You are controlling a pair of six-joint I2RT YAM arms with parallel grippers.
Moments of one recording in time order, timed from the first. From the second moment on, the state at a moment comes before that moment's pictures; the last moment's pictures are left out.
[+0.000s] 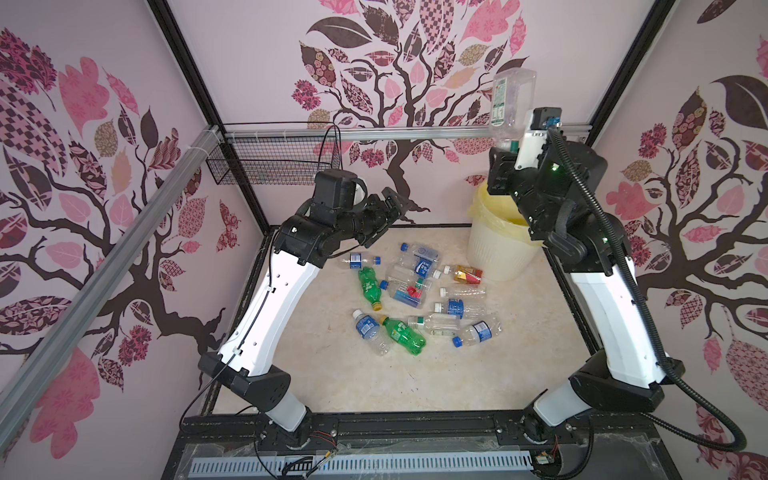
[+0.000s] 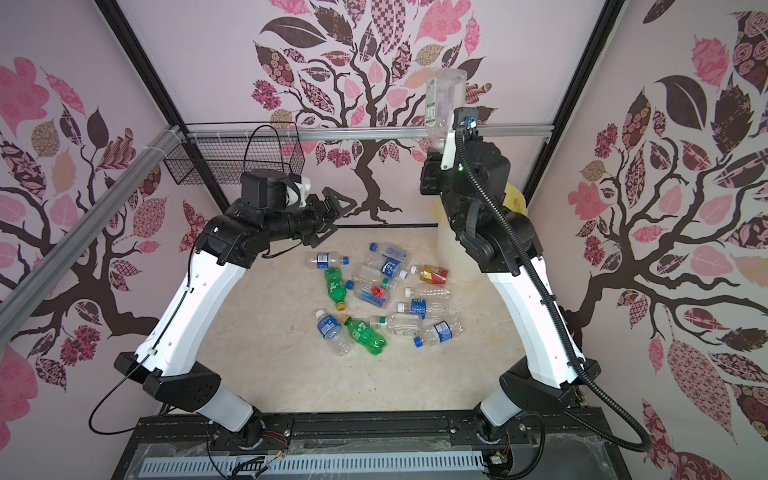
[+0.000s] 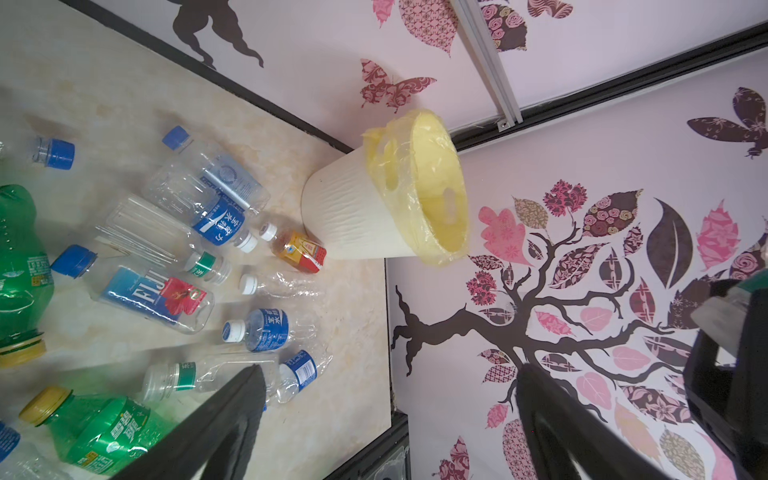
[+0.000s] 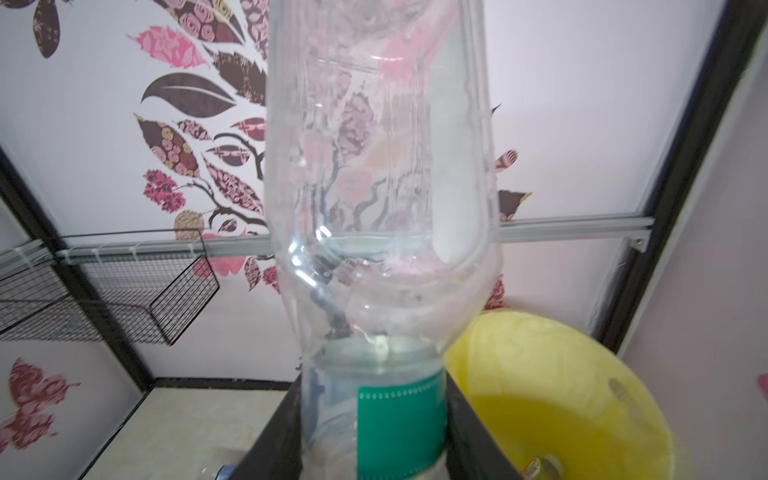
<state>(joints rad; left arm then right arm) -0.49 1.60 2.08 -0.89 0.30 -0.97 0.57 1.57 2.30 -0.67 0.54 0.04</state>
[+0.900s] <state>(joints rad) -0.45 1.65 2.09 -0.90 0.38 -0.97 0.25 1.83 2.24 -0.88 0.44 0.32</state>
